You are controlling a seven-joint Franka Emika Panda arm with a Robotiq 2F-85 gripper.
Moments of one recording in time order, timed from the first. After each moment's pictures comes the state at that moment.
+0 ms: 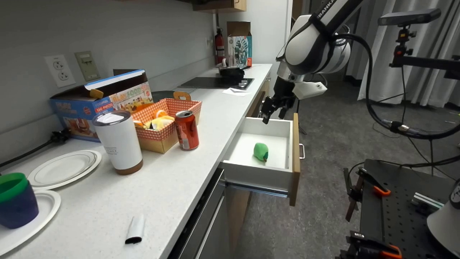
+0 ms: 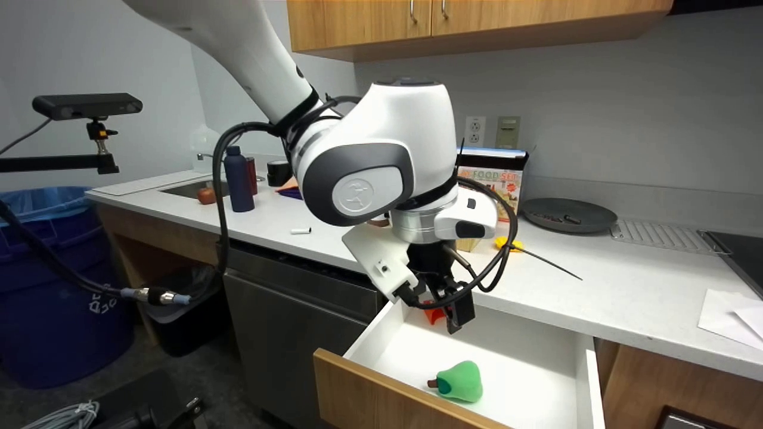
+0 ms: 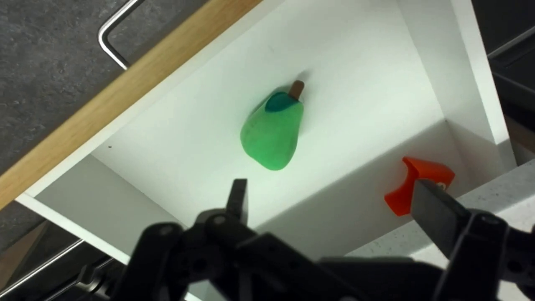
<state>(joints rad) -0.12 0.06 -0.10 -2.48 0.24 2.79 -0.12</state>
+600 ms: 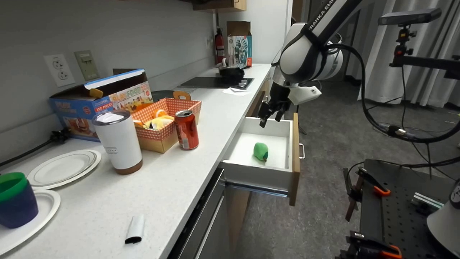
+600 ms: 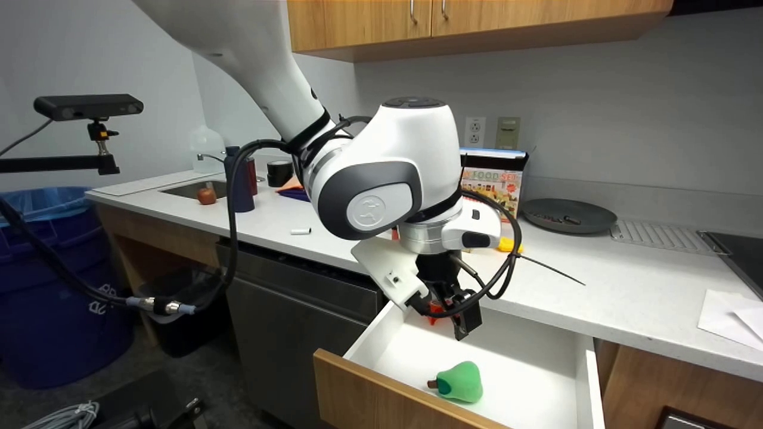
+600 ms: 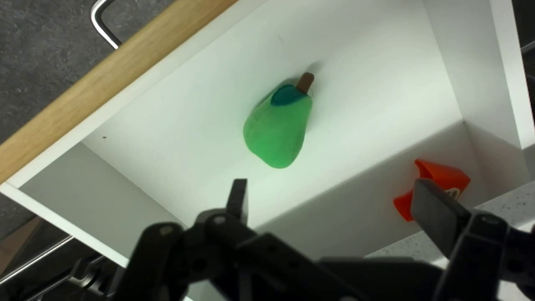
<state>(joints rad) -0.12 0.13 -0.09 -2.44 0.22 2.84 -0.12</state>
